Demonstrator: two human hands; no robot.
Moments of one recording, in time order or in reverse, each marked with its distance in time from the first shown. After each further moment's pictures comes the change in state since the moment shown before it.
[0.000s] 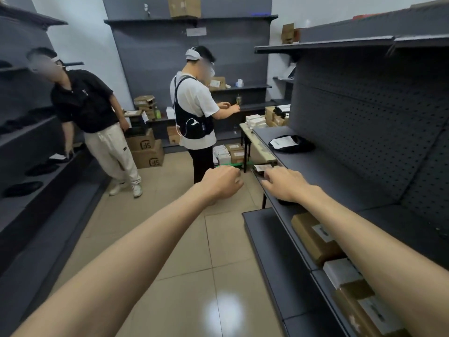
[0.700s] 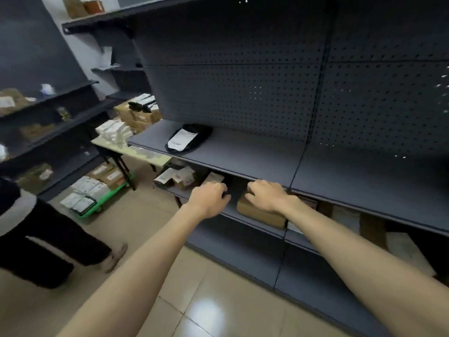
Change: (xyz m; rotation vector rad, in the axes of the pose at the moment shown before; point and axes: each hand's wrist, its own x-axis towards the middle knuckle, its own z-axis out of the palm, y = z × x) left_hand 0.234 -0.010 0.126 -0.085 -0.253 0.720; right_hand 0.087 0.051 0.120 0.136 -0.097 0.783
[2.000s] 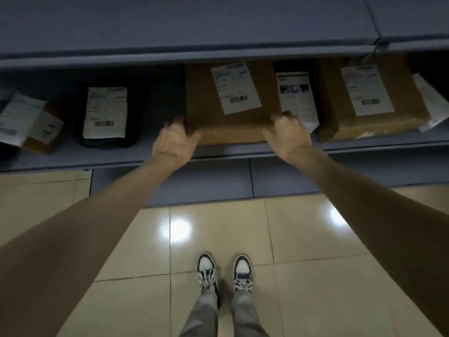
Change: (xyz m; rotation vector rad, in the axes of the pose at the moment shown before) left_hand 0.292 -0.097 0.310 -0.393 -0.339 0.060; right_hand 0.143 0.123 0.291 0.237 0.097 0.903
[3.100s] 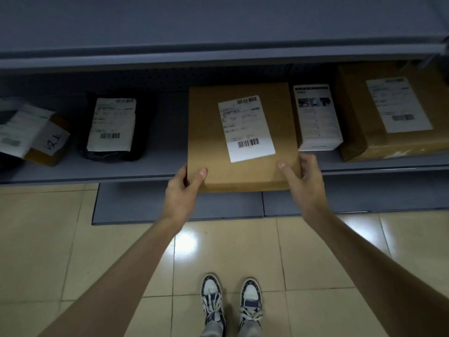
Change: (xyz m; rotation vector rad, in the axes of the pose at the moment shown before) left_hand -0.031 -0.059 0.067 -0.773 0.060 -0.022; right_hand -0.030 0.032 0.082 1.002 0.158 0.241
